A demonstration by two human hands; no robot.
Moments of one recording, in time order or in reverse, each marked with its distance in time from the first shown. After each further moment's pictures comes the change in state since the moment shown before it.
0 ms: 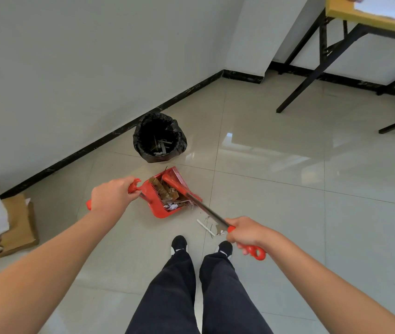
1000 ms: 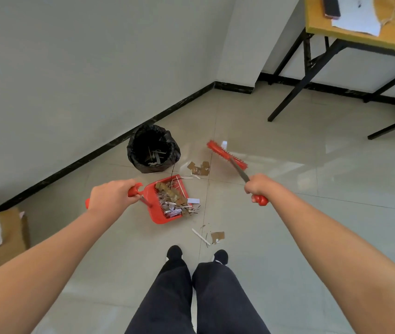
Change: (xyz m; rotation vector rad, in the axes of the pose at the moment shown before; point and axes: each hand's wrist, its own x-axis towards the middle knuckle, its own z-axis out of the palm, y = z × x) left_hand 0.013 0.027 -0.026 0.031 -0.035 0.110; right_hand 0.041 -0.030 -0.131 -0.074 0.371 0.093
